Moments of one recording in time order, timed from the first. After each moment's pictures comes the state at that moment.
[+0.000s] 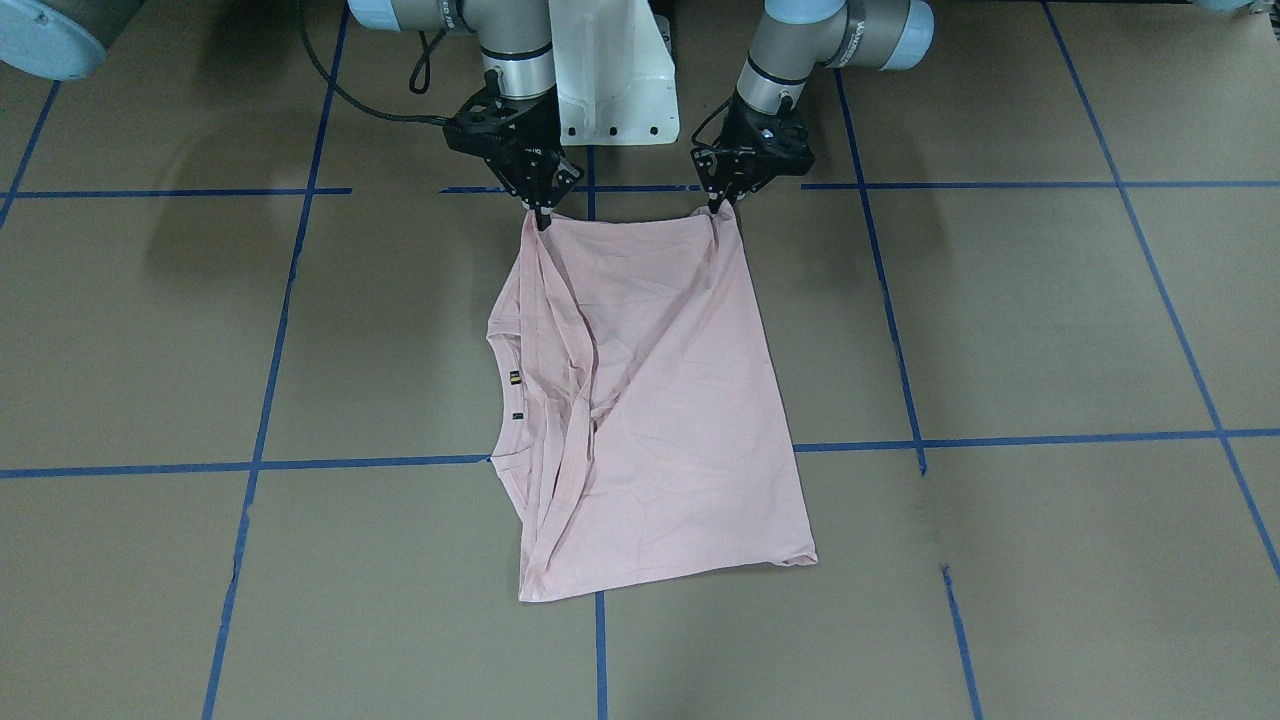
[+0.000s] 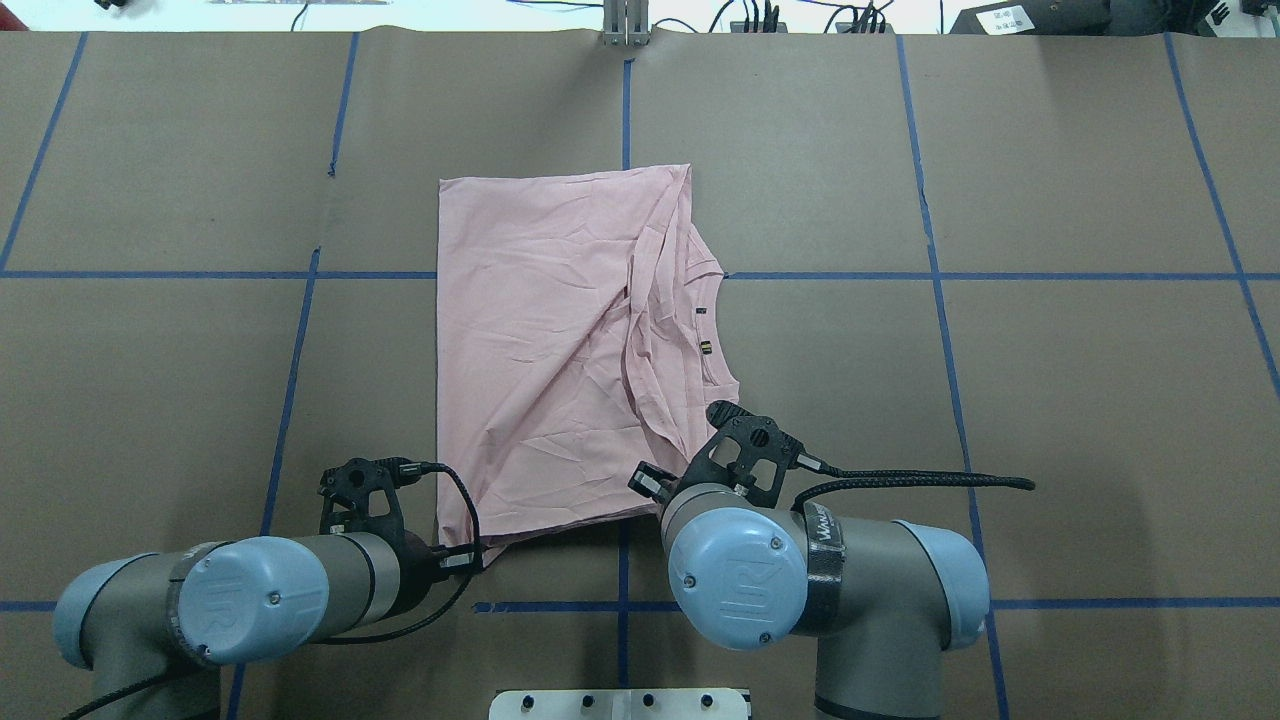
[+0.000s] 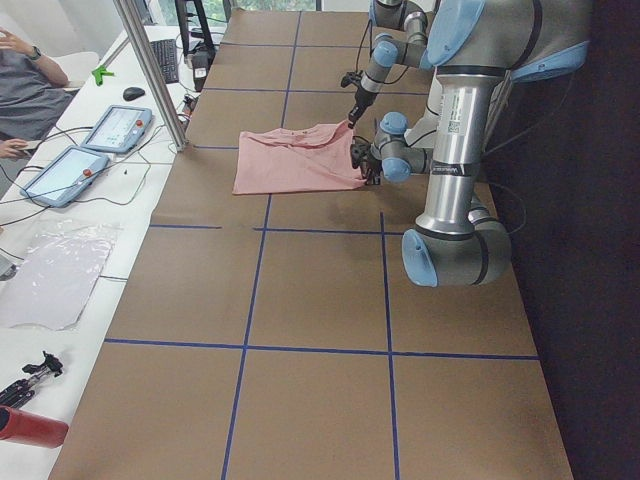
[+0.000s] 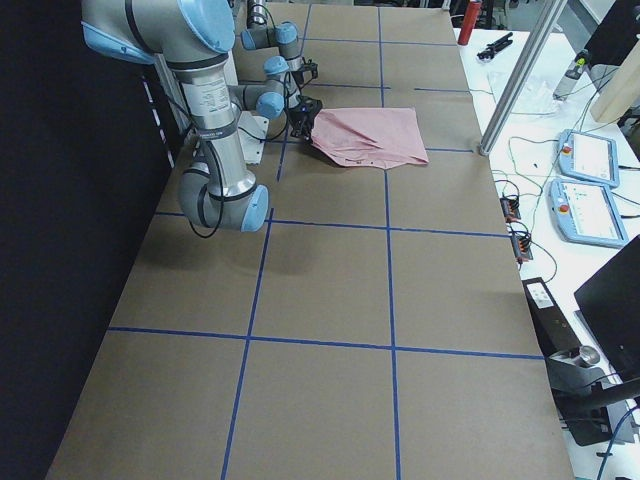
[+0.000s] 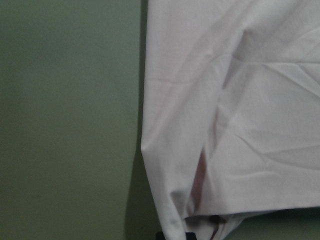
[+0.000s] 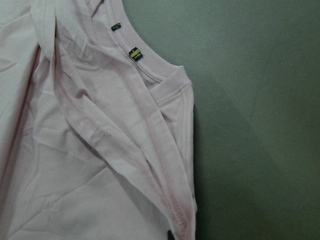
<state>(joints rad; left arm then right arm) -0.19 -1.77 -1.96 -1.98 -1.55 -1.59 0.19 -1.03 1.91 -1.61 1.37 1.96</state>
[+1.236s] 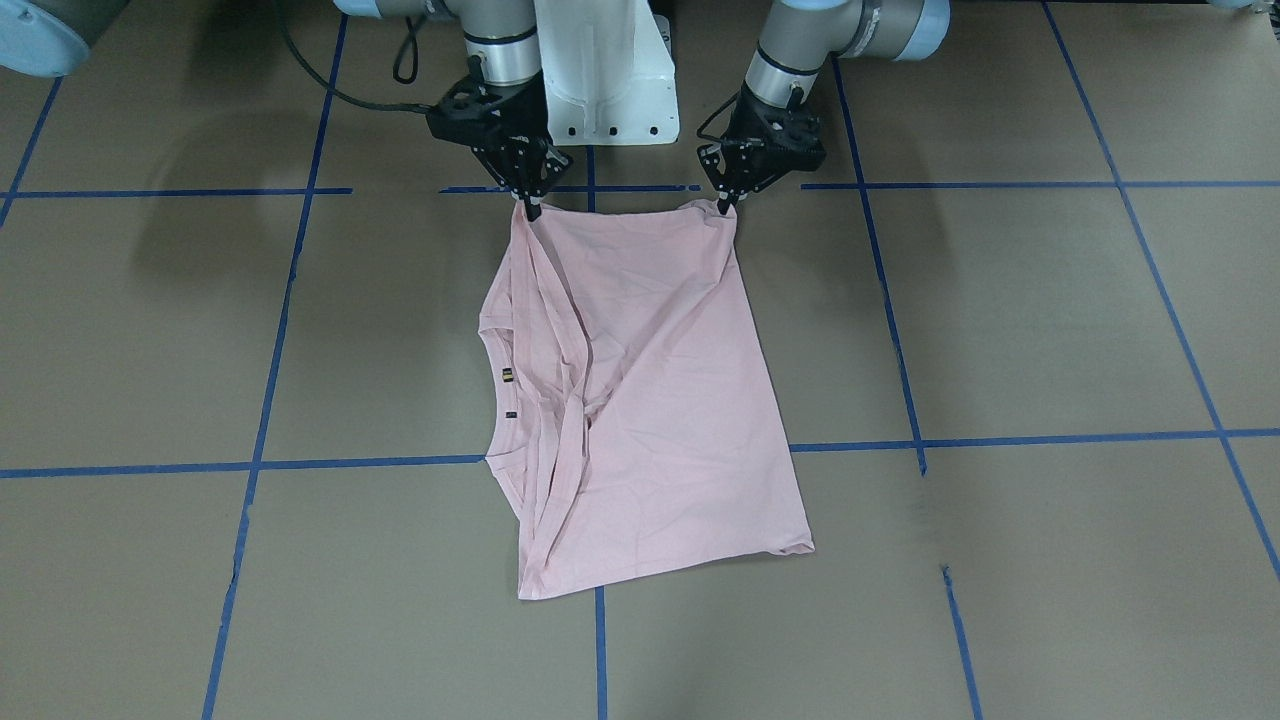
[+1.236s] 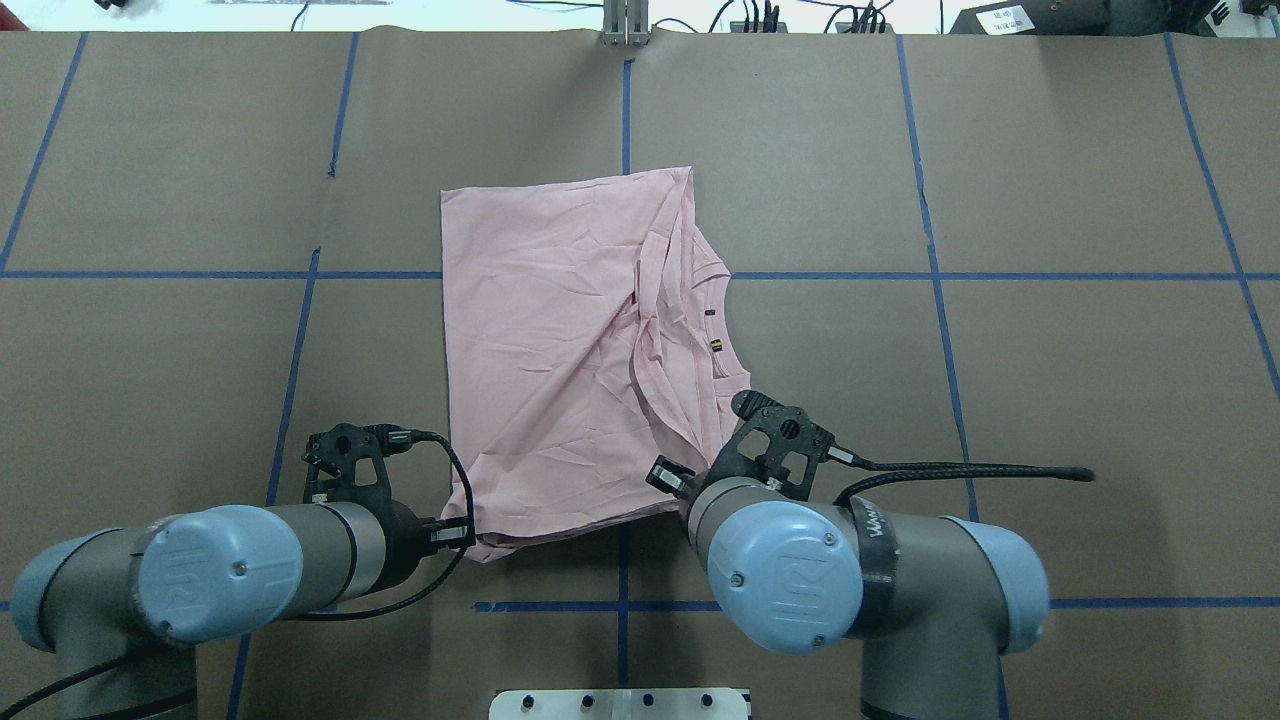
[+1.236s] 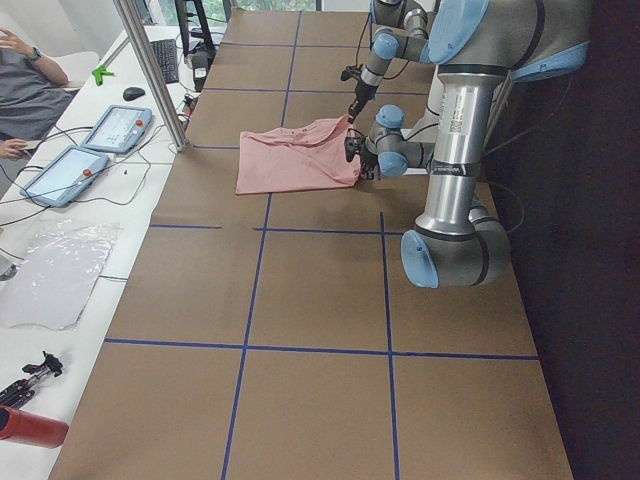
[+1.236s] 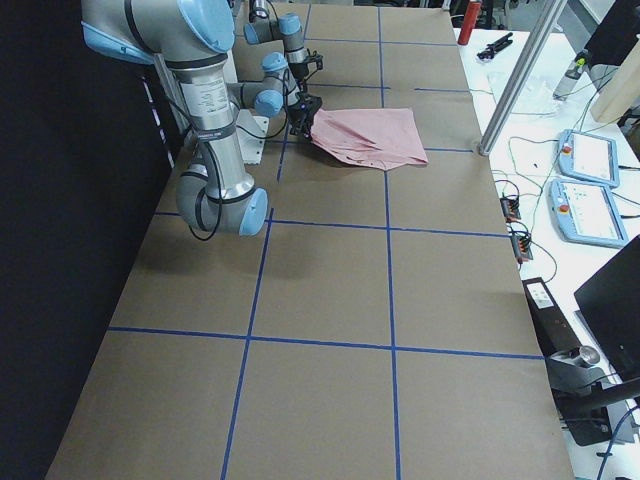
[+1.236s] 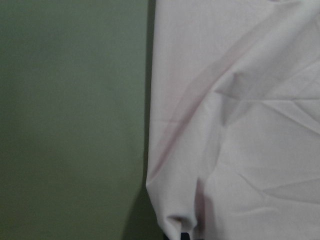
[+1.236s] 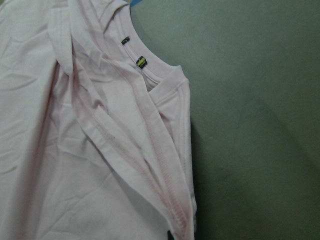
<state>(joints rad) -0.24 -1.77 -2.07 -1.90 -1.56 -1.52 0.20 -1.08 2.04 -1.67 1.38 1.95</state>
